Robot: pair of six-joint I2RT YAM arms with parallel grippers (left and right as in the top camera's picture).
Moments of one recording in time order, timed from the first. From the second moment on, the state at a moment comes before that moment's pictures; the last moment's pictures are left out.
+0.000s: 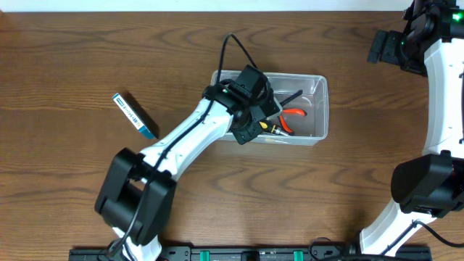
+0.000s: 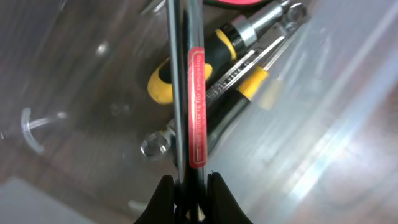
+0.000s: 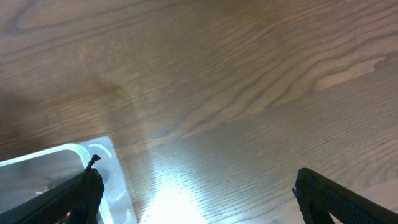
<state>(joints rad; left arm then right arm) -0.62 1.88 1.41 -0.81 0.13 0.46 -0.14 1.94 2.06 -1.30 0.09 0.20</state>
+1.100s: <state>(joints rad) -0.59 1.82 1.57 -0.77 -0.04 0.33 -0.14 1.94 2.06 -1.30 0.09 0.20</state>
